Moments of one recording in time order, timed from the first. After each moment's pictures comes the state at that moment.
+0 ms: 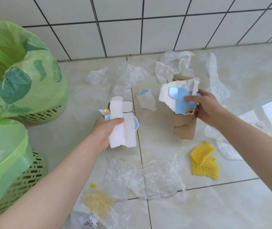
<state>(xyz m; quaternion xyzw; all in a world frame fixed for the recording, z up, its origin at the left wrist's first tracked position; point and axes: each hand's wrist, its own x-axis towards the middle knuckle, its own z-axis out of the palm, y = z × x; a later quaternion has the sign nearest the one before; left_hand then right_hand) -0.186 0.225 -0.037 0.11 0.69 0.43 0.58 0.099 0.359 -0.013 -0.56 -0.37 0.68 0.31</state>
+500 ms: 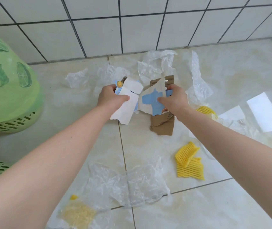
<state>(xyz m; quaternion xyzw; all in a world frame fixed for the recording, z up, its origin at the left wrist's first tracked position) -0.140 0.330 -0.023 0.38 0.76 0.33 0.42 0.063 0.370 -0.022 -0.69 -0.55 0.42 0.22</state>
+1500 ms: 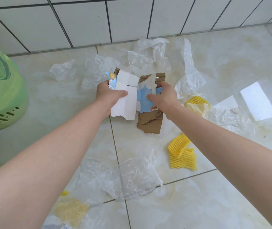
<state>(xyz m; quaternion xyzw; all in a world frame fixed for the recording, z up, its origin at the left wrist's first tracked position) -0.113 0.326 -0.030 0.29 0.72 0.40 0.49 0.059 0.349 -0.025 -0.69 -0.52 0.45 0.21</state>
